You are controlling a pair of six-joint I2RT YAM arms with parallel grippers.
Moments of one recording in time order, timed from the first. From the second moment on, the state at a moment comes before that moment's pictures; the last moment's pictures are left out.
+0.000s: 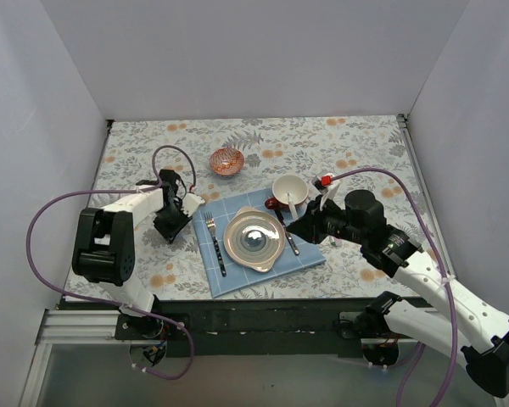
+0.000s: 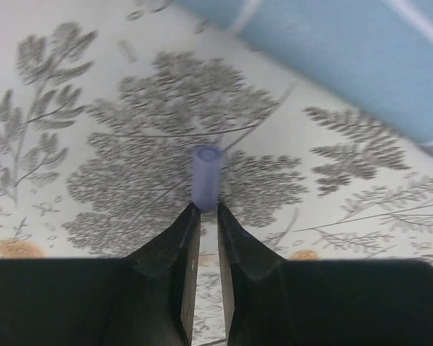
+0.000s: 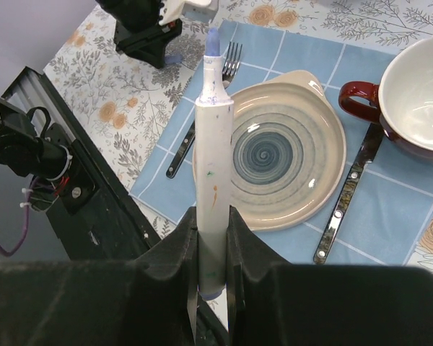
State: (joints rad) left arm -0.13 1.66 0.98 -0.79 0.04 0.62; right arm 0.70 0.84 0.72 -0.25 -0.34 0.31
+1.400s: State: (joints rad) left arm -0.19 1.73 1.05 -0.79 0.02 0.35; right arm 0.70 0.74 0.72 -0.27 -0.32 0.37
